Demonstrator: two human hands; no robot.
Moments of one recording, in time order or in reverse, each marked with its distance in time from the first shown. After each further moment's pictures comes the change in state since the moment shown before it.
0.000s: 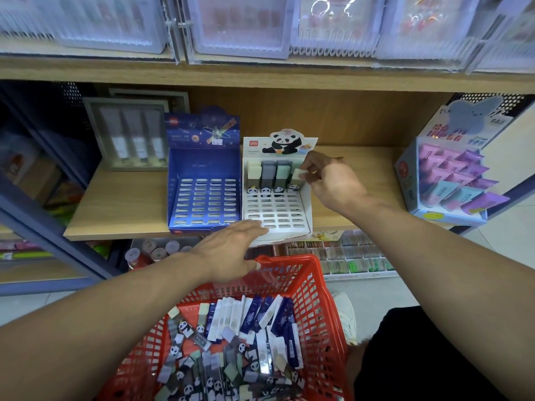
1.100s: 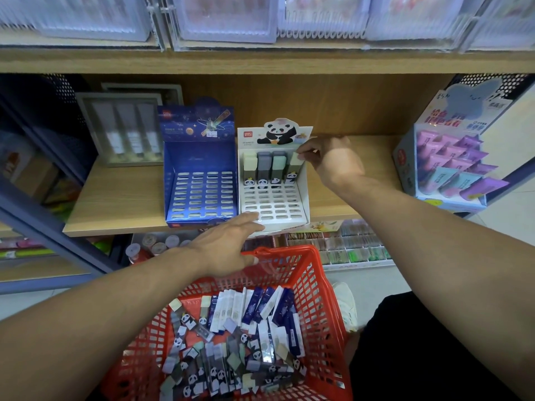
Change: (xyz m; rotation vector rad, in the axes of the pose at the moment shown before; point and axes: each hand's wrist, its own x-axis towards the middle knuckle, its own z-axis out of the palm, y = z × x) left_hand -0.005 0.003 0.000 -0.022 -0.040 -0.015; right_hand 0.008 -0.003 -0.013 -0.067 0.086 -0.025
